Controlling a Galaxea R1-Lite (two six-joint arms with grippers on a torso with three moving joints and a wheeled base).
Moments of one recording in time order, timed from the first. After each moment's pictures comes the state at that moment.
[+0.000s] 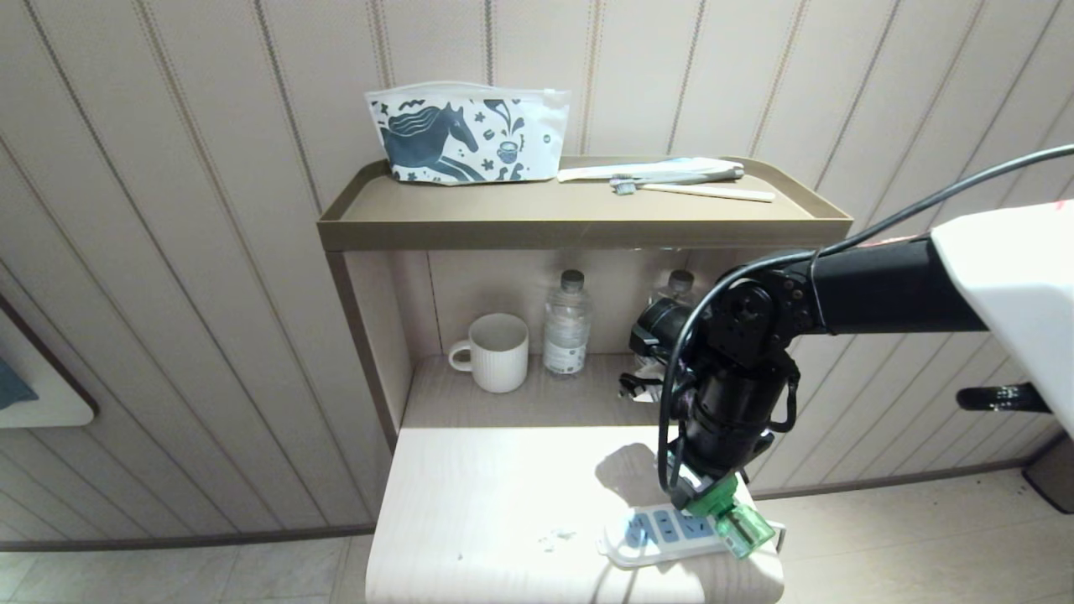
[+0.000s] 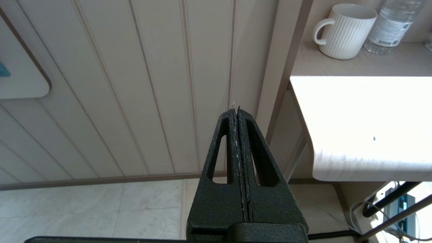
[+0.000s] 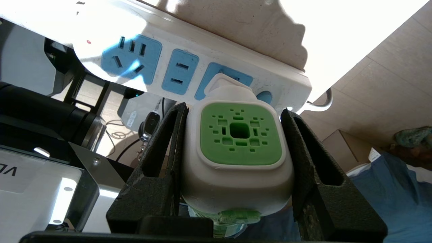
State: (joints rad) left arm 0.00 0.00 0.00 0.02 -0.02 0.01; right arm 0.52 2.09 -1.62 0.95 -0.08 0.01
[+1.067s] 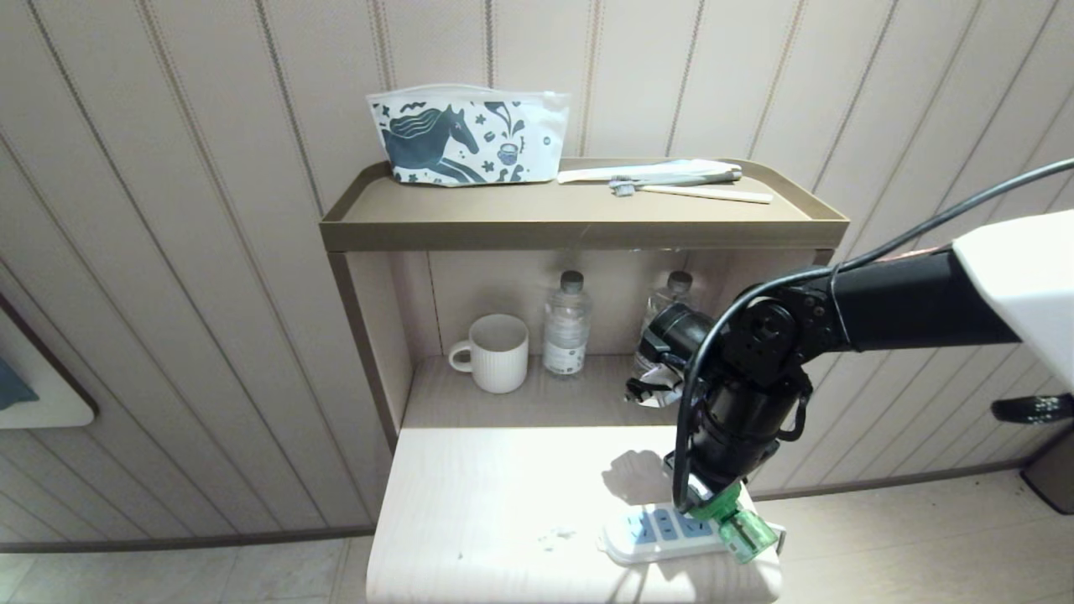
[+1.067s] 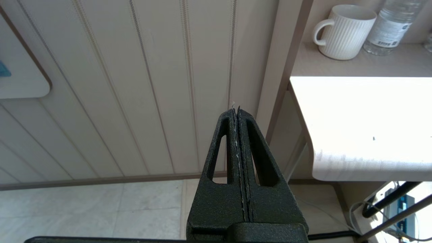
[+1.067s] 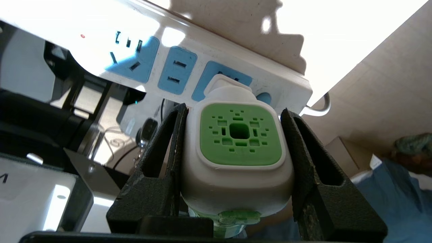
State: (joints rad) left arm 0.00 0.00 0.00 0.02 -0.02 0.01; right arm 0.50 2.07 -1.46 0.79 -0.08 -0.01
